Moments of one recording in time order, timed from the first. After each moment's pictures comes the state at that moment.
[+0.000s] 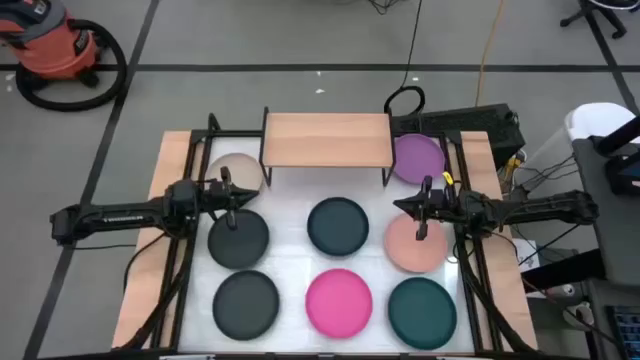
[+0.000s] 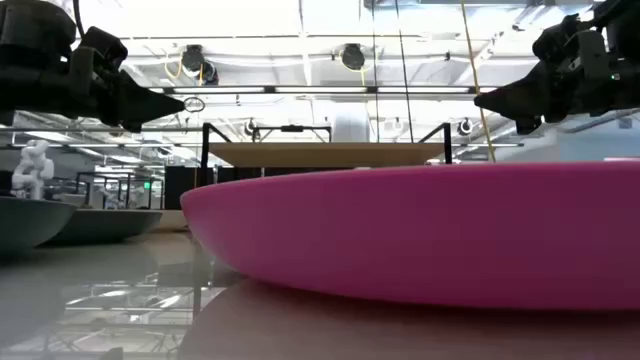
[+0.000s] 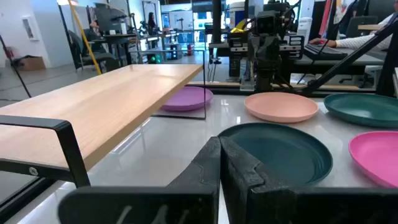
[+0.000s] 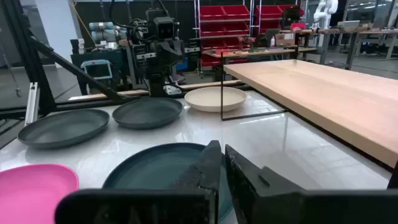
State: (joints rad) left arm 0.25 0.39 0.01 0.36 0.06 0.05; right arm 0.03 0.34 0.02 0.30 0.23 0.07
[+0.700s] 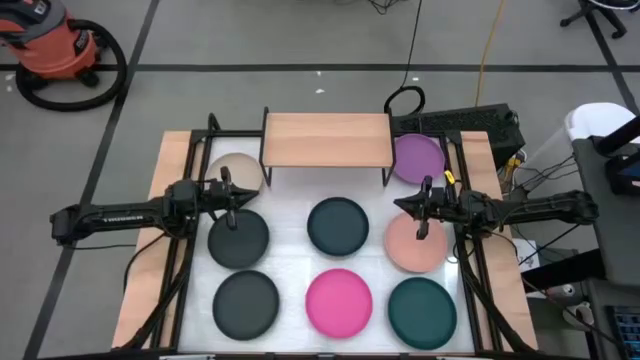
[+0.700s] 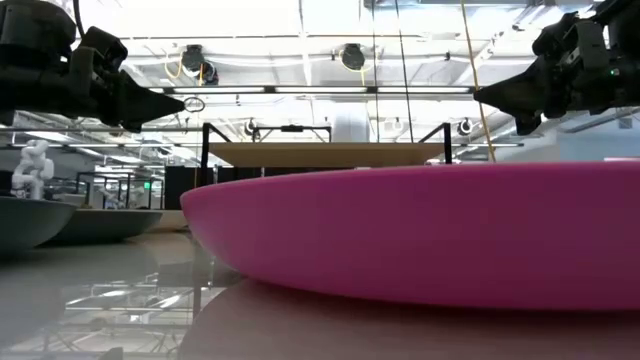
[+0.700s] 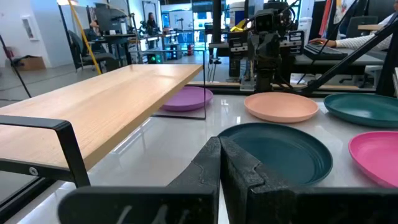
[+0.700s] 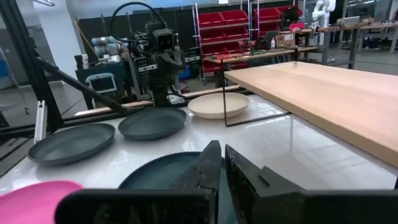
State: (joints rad) left arm 0.25 0.39 0.01 0.36 0.06 0.05; right arm 0.03 0.34 0.01 0.33 0.23 0.13
